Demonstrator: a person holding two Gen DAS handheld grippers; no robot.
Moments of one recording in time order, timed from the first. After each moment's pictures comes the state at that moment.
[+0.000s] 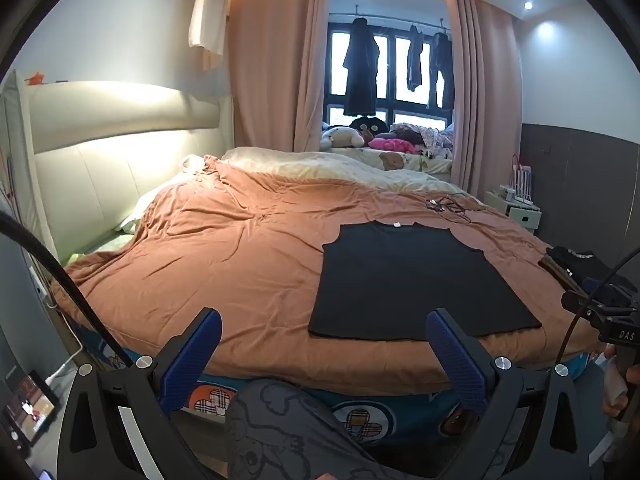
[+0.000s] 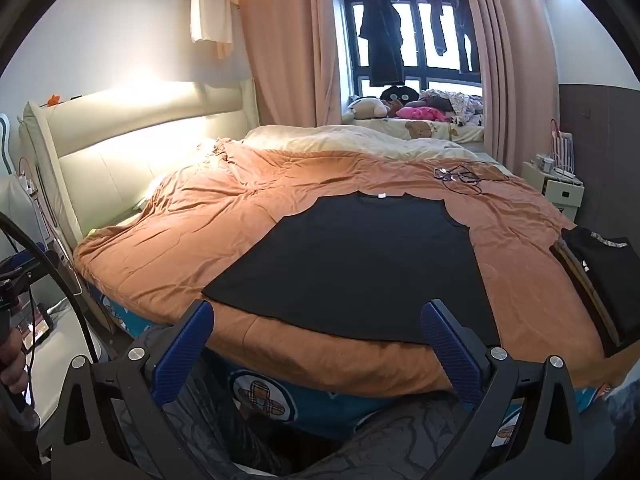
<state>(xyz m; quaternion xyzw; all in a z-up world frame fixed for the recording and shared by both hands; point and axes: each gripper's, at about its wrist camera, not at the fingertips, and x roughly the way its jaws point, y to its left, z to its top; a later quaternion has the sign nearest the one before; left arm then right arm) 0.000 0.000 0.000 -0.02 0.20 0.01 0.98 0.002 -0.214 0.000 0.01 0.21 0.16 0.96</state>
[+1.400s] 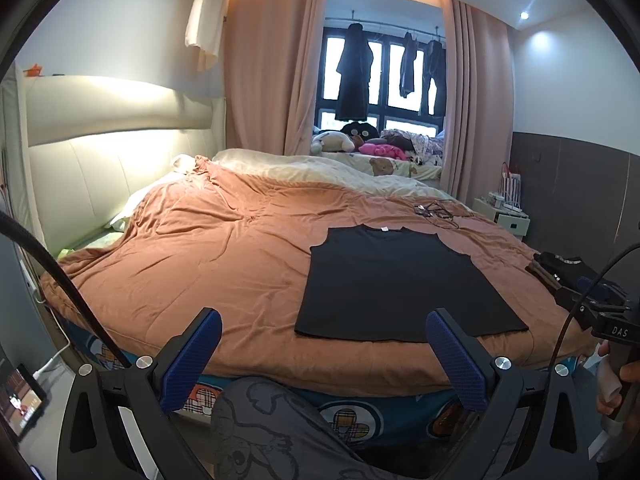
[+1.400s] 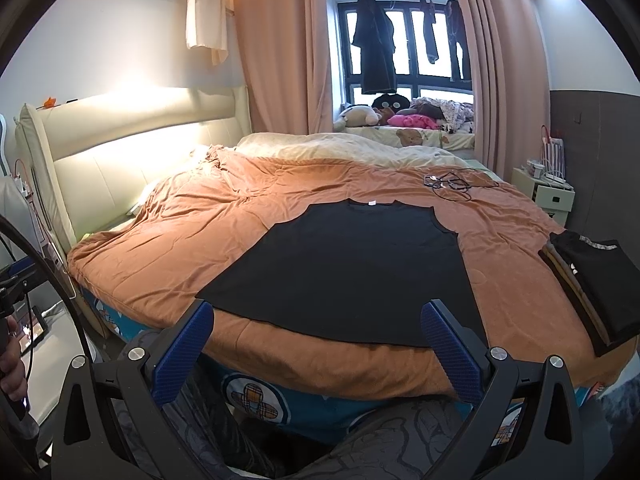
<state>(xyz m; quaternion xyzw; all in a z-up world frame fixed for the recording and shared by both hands) -0.005 -0.003 -0.006 -0.04 0.19 -0.01 0.98 -0.004 -0.217 0.002 0.01 0.19 0.14 0.97</state>
